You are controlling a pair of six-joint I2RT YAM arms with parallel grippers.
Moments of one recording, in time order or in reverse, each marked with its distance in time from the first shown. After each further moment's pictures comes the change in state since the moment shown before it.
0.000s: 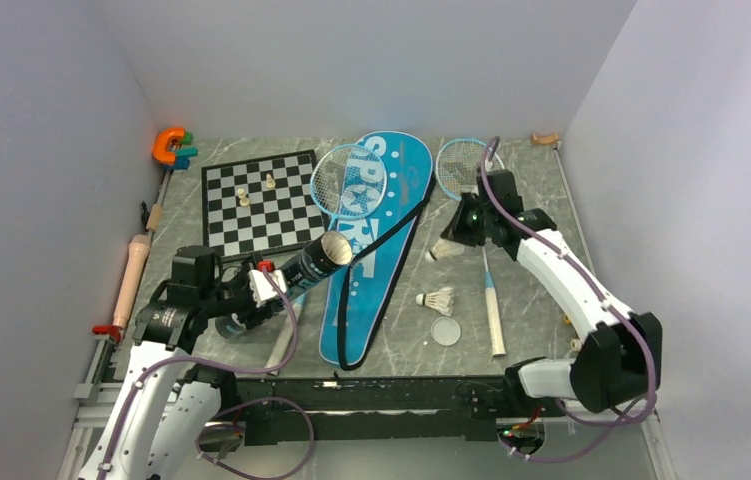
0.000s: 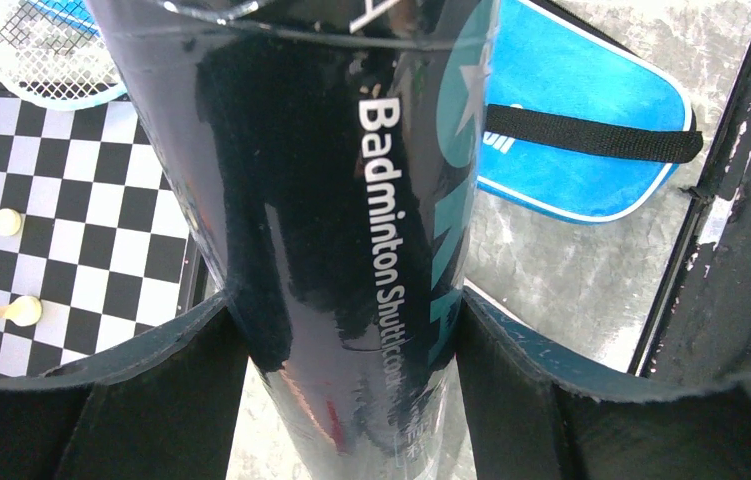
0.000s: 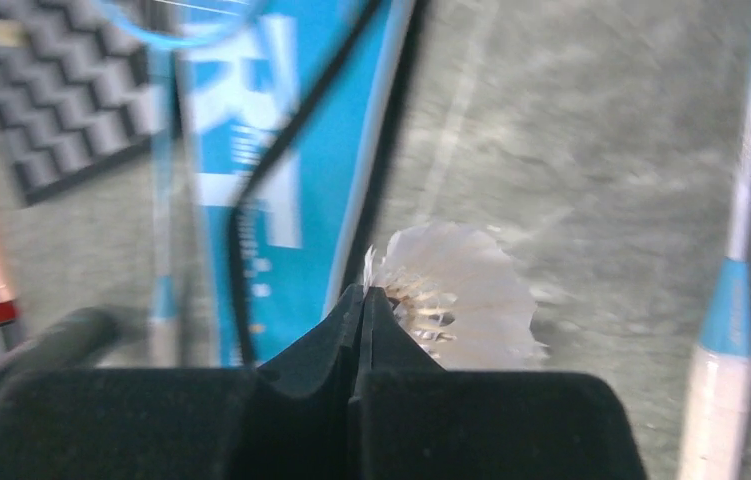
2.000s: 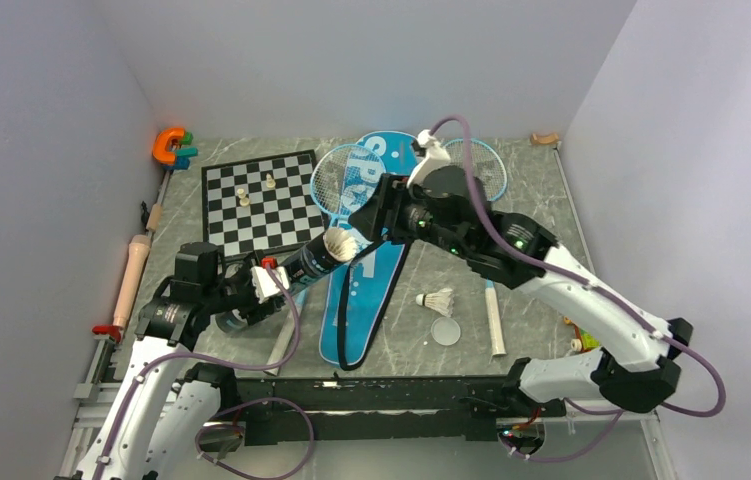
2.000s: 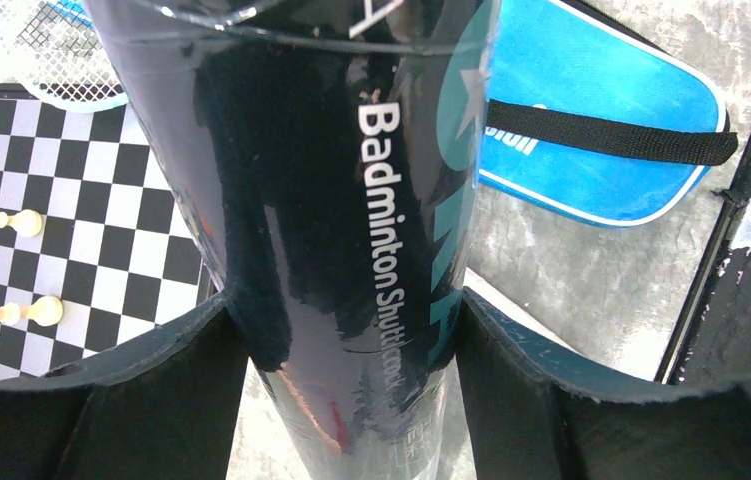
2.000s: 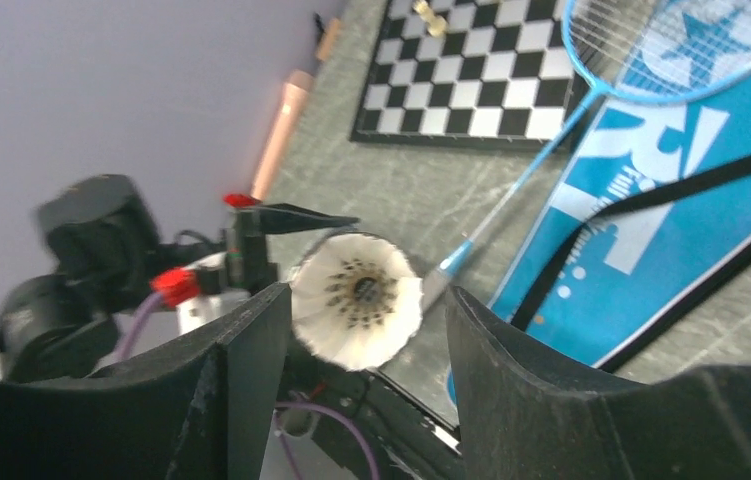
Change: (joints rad) left arm -0.024 0.025 -0.001 0.049 -0.037 -0.002; right arm 0.693 -0.090 0.543 -0.093 0.318 0.137
